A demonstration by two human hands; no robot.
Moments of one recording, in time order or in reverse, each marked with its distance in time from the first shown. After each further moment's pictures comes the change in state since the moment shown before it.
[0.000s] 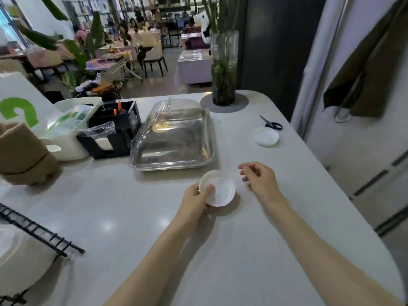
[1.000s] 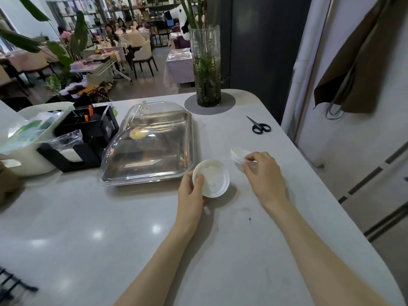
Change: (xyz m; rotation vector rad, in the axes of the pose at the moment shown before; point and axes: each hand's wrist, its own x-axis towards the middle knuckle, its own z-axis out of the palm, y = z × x) left_hand 0.057 -0.005 0.051 -0.052 0.158 0.263; right_hand 0.064 0.027 -0.041 -0.651 0.174 -0.341
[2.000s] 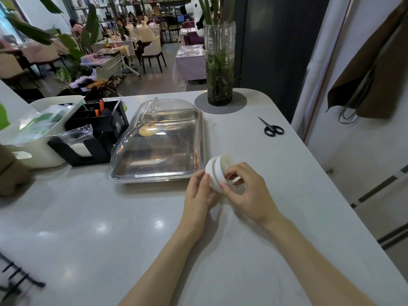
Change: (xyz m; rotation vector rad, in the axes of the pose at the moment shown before) left_hand -0.003 0.007 -0.008 -0.297 -0.094 -0.085; right_hand -0.030 -0.053 0.010 0.469 -0.211 -0.294
